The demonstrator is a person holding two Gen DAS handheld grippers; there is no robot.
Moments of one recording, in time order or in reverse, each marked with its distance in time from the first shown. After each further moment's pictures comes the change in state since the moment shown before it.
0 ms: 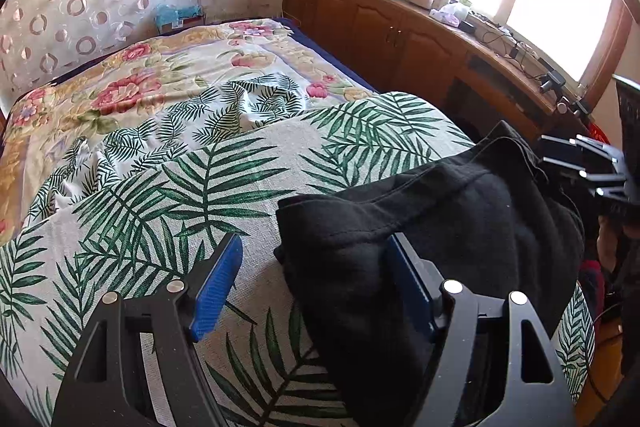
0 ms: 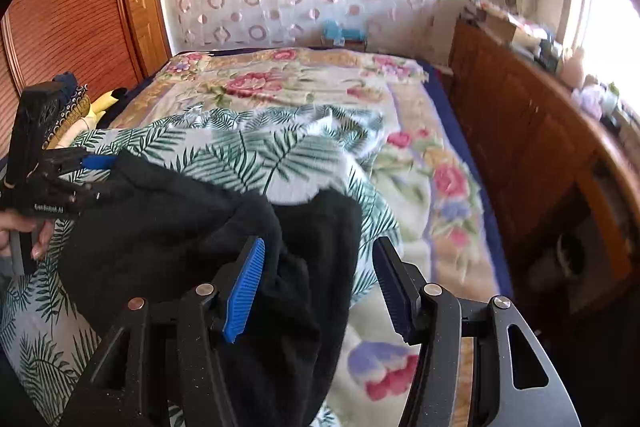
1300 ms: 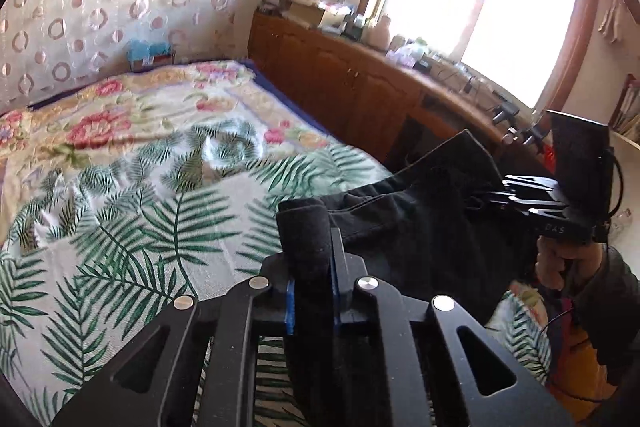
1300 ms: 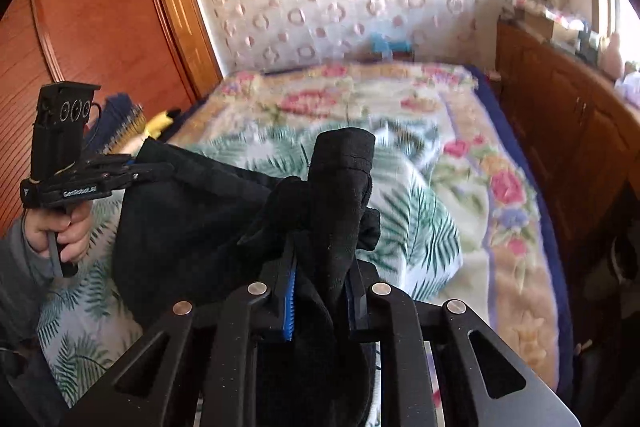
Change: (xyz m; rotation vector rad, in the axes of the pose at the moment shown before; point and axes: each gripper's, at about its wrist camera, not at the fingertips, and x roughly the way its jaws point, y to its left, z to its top) left arm -0.065 -0.020 0.006 0.025 -0.178 -0.155; right arm -0.017 0.012 0.005 0.006 -0.117 0.171
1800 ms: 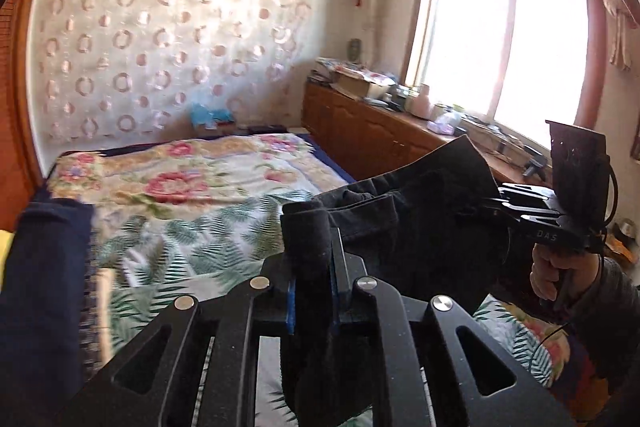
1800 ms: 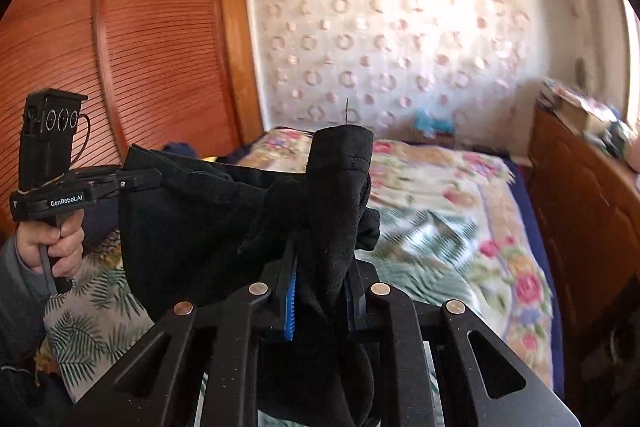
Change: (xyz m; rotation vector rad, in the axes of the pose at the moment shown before) left arm -0.152 0.036 0.004 -0.018 -0.235 0.220; right arm 0.014 0.104 0.057 -0.201 -0.175 0.102
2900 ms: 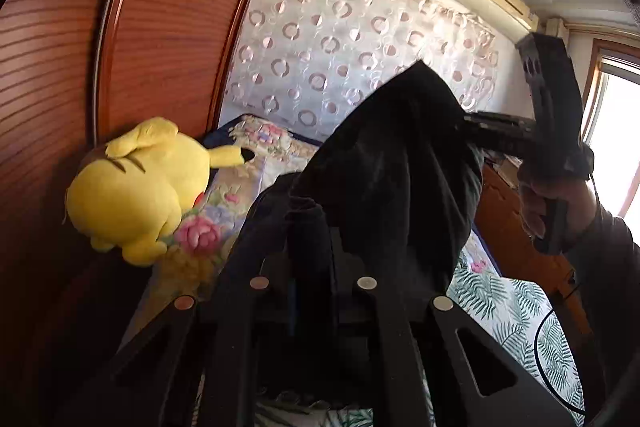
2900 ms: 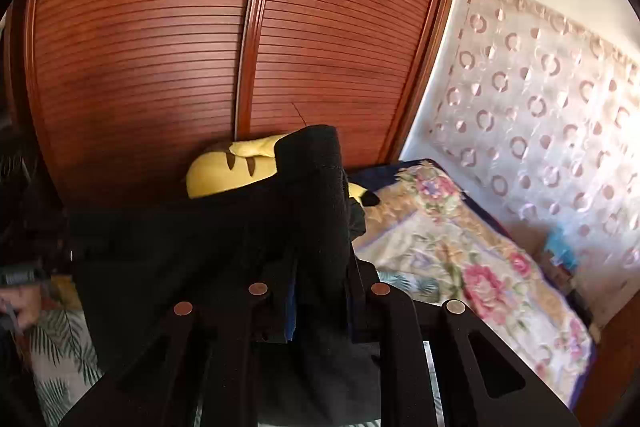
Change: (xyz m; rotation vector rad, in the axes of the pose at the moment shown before) left arm -0.110 0.189 -0.114 -0.430 -0.158 0.473; right arm 0.316 0.161 0.163 -0.478 0.078 0.369
